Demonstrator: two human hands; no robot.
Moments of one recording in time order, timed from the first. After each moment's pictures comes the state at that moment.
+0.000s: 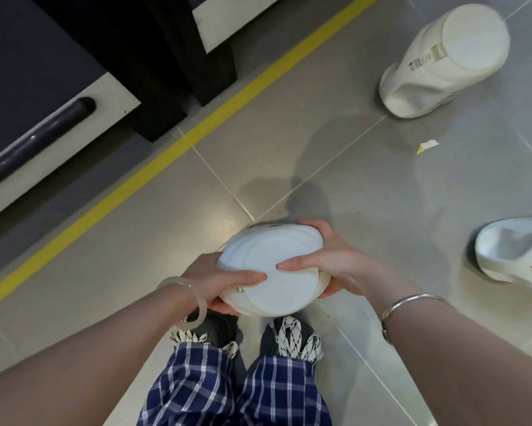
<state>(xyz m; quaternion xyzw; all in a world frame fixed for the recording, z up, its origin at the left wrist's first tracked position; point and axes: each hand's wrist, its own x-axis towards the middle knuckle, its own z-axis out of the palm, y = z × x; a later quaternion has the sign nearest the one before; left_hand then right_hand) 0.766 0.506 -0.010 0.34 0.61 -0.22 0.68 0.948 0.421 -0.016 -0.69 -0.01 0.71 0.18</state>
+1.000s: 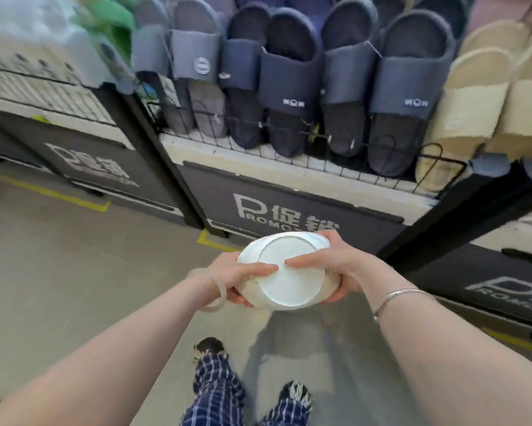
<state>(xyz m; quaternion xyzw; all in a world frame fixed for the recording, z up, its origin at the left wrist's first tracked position) 0.521 0.443 0.560 0.22 0.73 0.23 0.60 0.699 0.534 0.580 -0.58 -0.41 0.70 -0.03</state>
